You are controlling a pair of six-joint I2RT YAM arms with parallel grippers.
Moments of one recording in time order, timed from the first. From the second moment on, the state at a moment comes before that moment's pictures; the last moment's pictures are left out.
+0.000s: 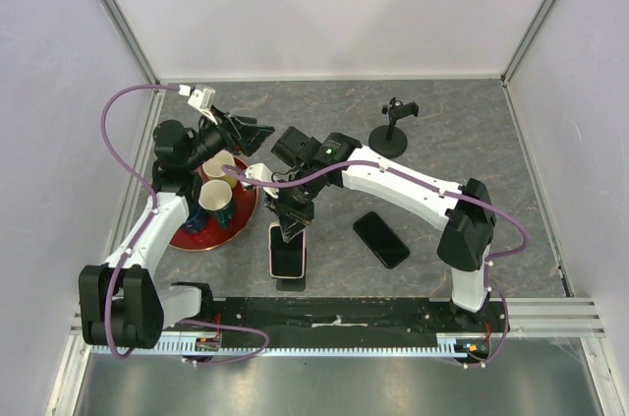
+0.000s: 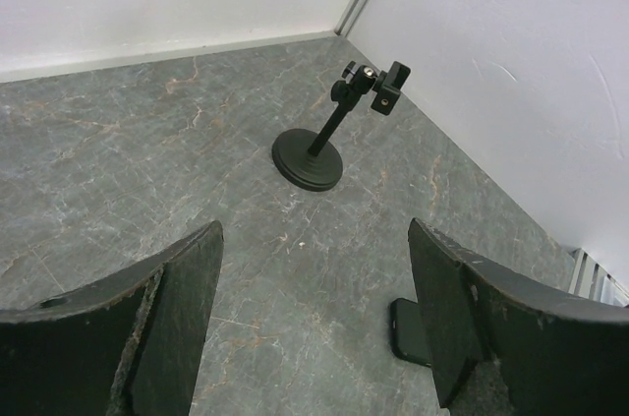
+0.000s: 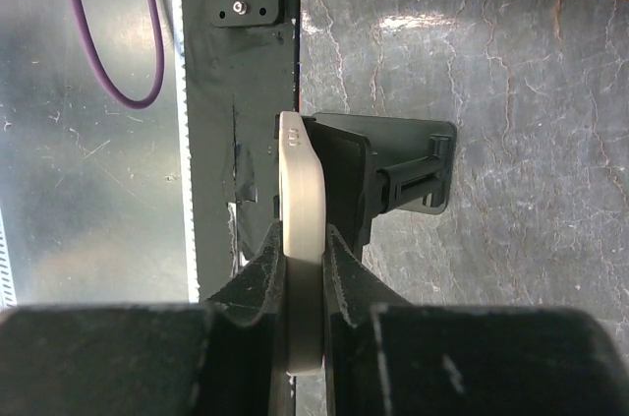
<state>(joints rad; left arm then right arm) -0.06 1.19 0.77 0.48 0.74 -0.45 1.00 1.91 1.83 -1.04 -0.64 -0.30</state>
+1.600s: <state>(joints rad) -0.06 1.20 0.77 0.48 0.76 -0.46 1.00 1.87 1.67 -0.88 -0.44 -0.23</state>
